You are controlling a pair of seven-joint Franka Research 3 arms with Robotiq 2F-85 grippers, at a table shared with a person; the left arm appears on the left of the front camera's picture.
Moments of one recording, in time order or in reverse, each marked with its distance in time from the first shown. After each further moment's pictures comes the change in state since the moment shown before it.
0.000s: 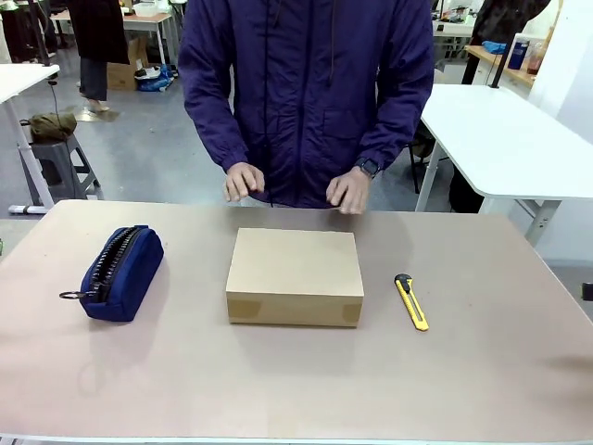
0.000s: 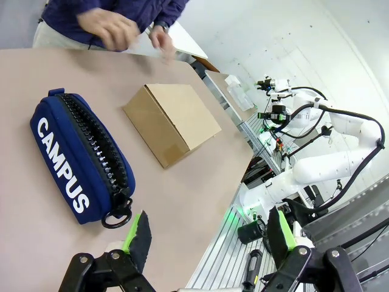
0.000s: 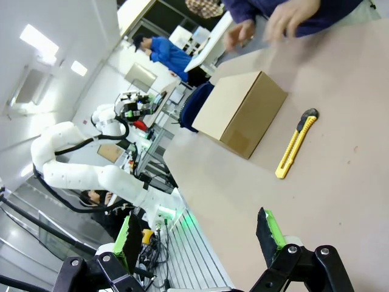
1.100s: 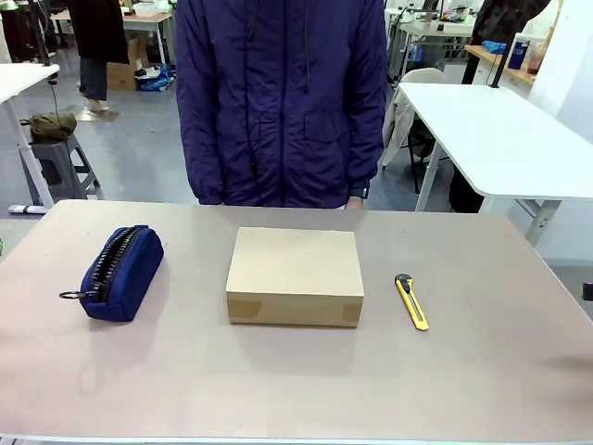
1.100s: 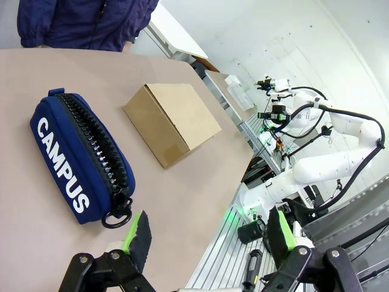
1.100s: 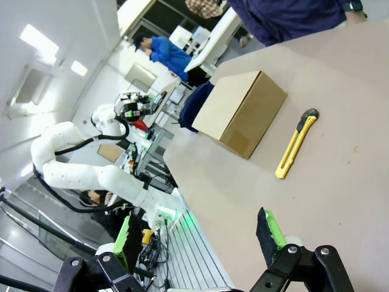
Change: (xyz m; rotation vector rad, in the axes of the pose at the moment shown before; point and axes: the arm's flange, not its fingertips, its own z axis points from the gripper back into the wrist) left arm 0.000 0.000 0.000 0.000 0.000 0.000; right arm 0.000 0.000 0.000 0.000 0.000 0.000
